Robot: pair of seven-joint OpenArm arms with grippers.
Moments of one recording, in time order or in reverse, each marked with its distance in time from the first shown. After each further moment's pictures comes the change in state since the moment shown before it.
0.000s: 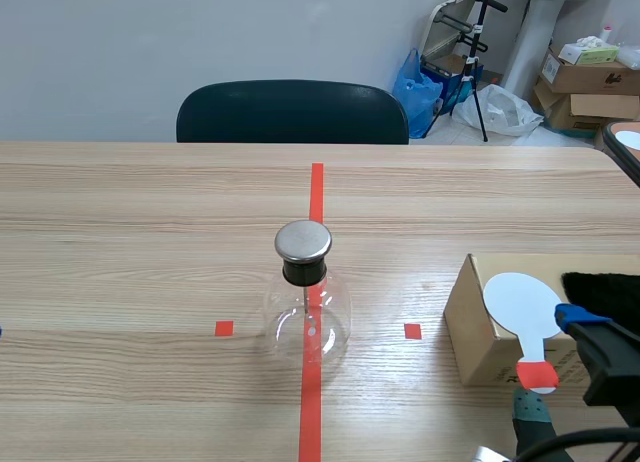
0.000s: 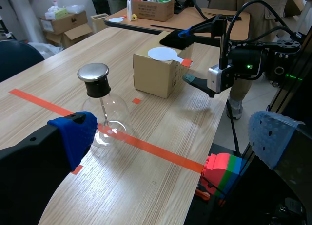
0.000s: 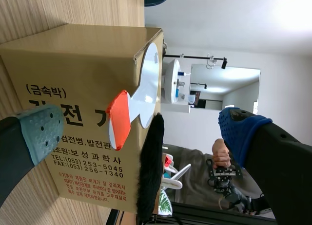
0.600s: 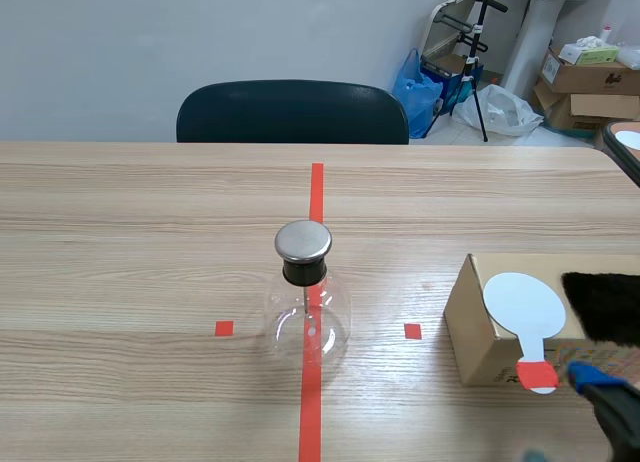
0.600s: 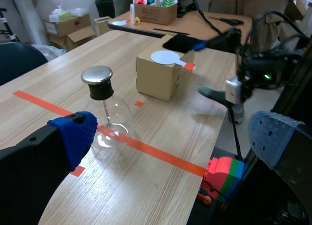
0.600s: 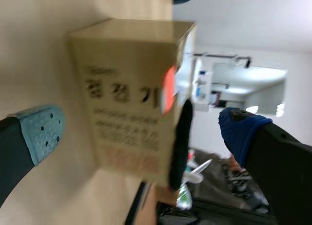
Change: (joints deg) left arm -0.1 0.0 0.0 0.0 -2.6 0.2 0.0; right arm -8.5 0.0 0.0 0.2 4.3 0.0 0.9
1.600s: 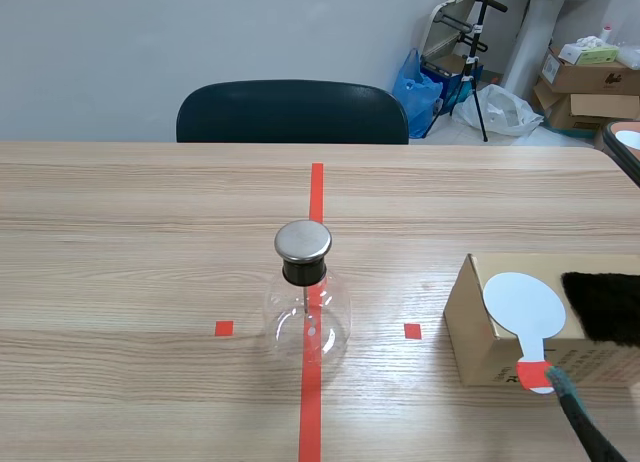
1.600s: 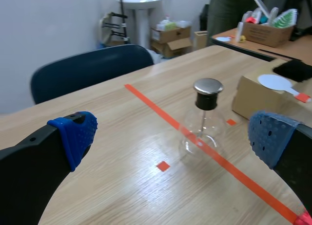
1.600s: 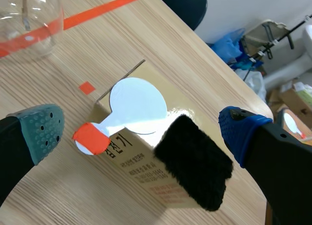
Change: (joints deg) left arm 0.0 6.4 -4.9 -0.1 -20.4 13.3 10.7; right arm -12.7 28.1 6.3 30.4 70.3 44.6 4.7
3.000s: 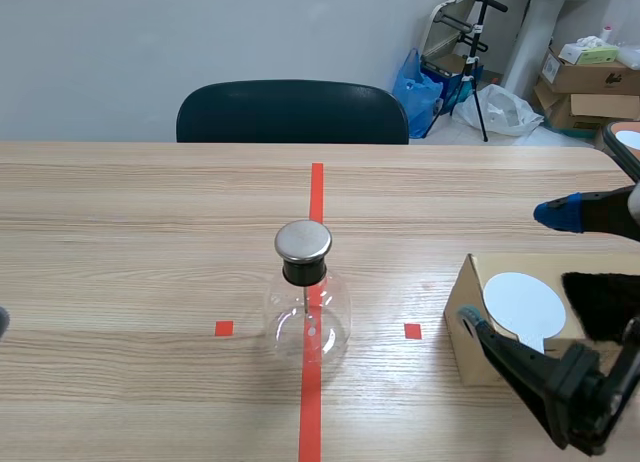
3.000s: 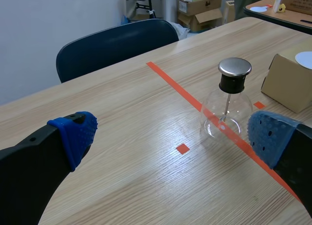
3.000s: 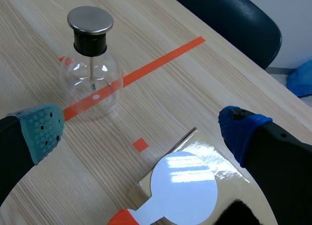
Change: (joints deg) left arm 3.5 -1.4 2.0 7.1 -2.4 11.5 11.5; right arm 19.5 0.3 -1.8 0.5 12.8 27.4 -11.8
